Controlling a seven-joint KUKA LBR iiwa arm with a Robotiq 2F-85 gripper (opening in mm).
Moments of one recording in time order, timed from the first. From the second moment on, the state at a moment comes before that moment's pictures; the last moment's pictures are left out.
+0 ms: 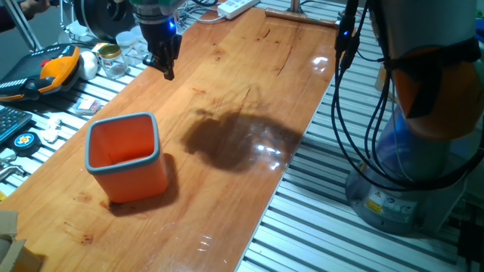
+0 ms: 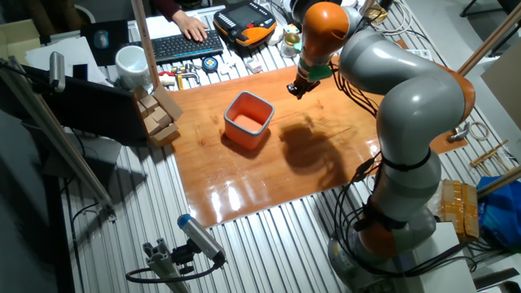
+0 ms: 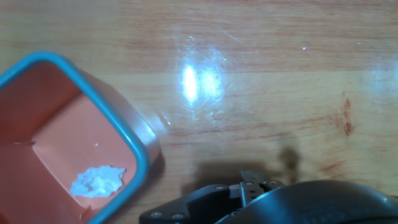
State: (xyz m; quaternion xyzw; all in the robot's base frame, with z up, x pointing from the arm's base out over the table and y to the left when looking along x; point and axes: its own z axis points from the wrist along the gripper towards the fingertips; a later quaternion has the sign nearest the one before) arm 0.579 0.039 0.213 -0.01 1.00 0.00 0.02
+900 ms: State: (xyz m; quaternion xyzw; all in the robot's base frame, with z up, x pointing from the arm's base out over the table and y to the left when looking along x) arm 0.583 0.040 0.208 0.00 1.00 0.00 0.02
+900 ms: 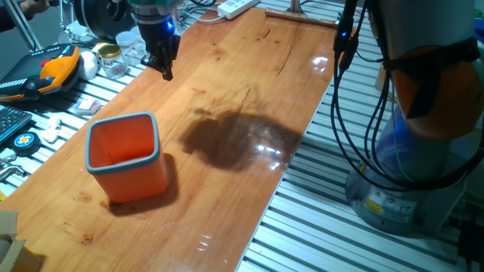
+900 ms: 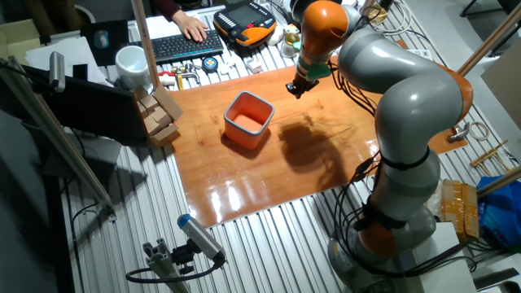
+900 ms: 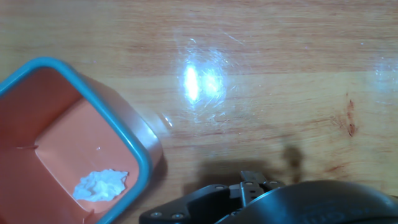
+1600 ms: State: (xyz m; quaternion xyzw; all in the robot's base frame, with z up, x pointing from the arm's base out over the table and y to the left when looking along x) arm 0.583 0.040 0.207 0.00 1.00 0.00 0.02
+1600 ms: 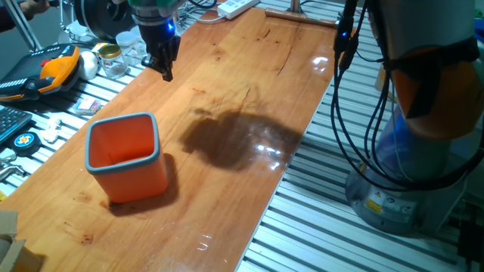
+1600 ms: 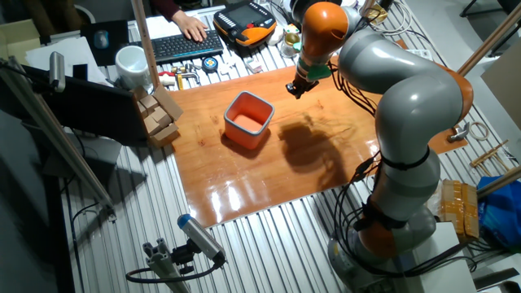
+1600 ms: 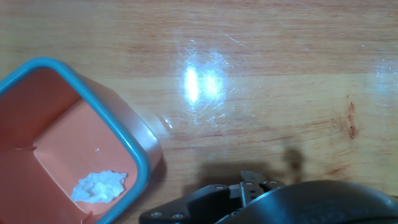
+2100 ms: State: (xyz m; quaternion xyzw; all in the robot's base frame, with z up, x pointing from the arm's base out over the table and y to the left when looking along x) arm 0.583 0.039 0.207 0.00 1.00 0.00 0.03
